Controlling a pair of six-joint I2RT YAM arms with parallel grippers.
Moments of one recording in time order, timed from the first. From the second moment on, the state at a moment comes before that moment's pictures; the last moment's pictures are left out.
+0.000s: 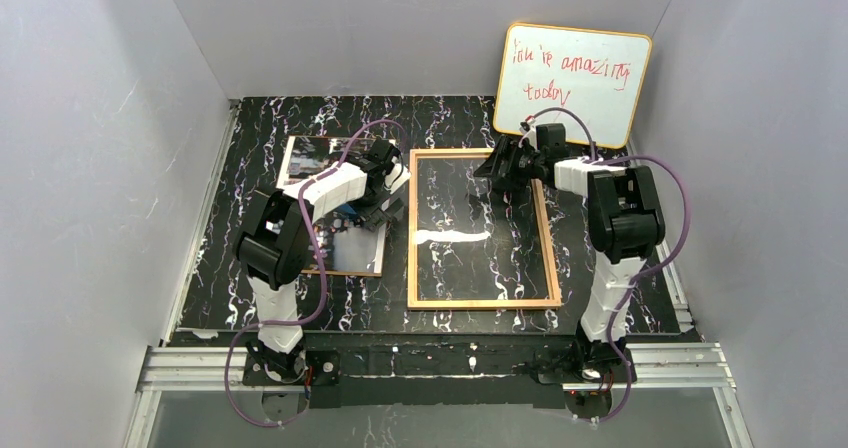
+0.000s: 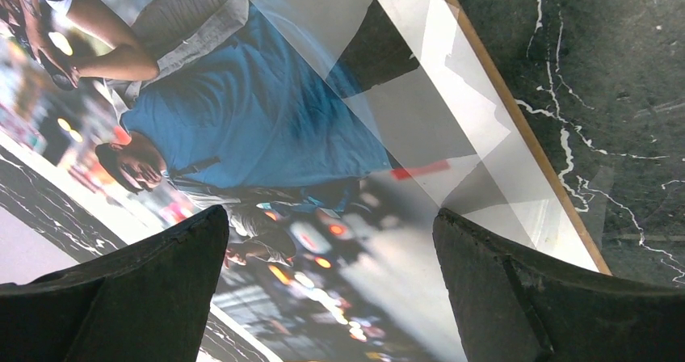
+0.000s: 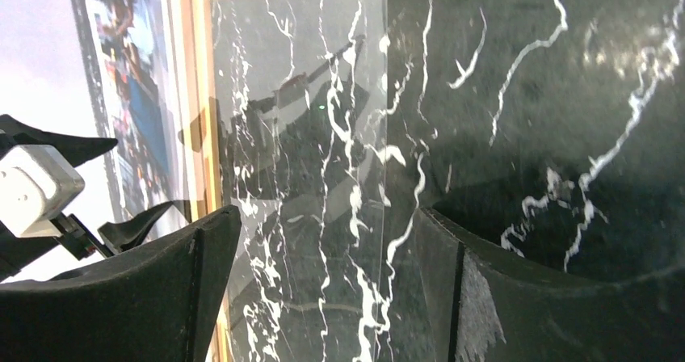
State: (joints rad) left arm -0.48 1.92 1.32 -0.70 -0.30 0.37; right arm 0.16 2.00 1.20 0.02 -0.61 0.55
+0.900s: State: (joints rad) left arm -0.48 1.92 1.32 -0.70 -0.29 0.39; right arm 0.16 1.96 0.94 0.52 -0.96 0.94
